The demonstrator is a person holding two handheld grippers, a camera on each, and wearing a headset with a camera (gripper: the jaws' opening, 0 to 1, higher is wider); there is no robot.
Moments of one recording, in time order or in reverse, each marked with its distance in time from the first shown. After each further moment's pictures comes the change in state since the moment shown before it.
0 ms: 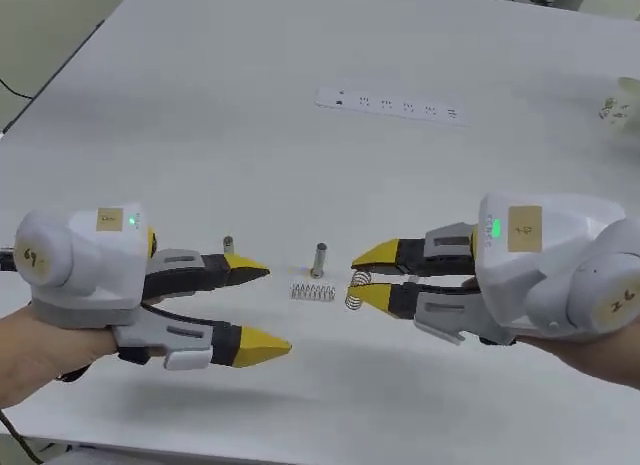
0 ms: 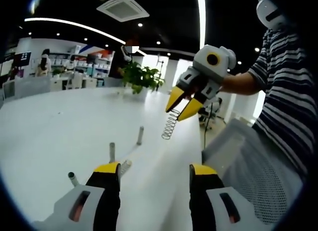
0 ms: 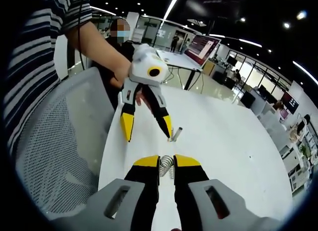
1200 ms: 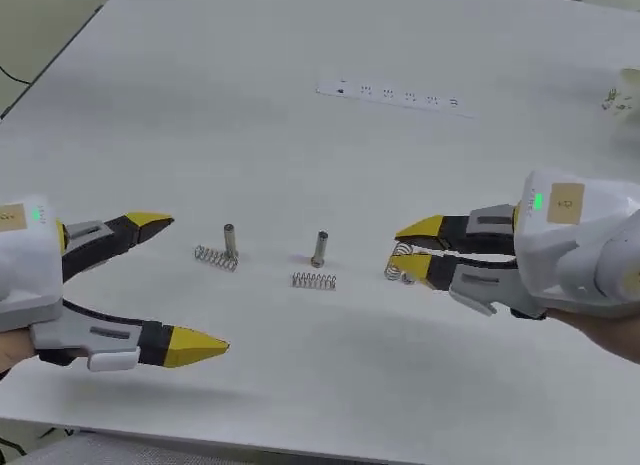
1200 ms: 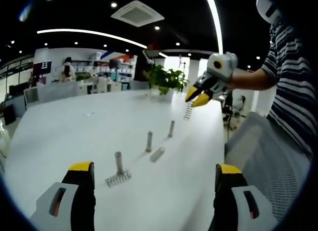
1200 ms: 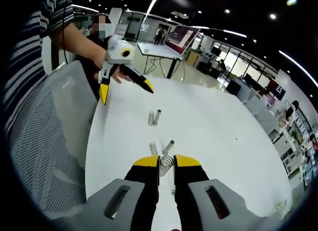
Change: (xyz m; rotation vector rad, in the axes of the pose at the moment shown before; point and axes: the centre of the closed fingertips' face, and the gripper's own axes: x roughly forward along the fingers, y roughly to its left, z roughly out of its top) left arm -0.057 0.043 -0.015 0.034 -0.018 0.242; right arm -0.020 -0.038 -0.043 0.087 0.071 -0.137
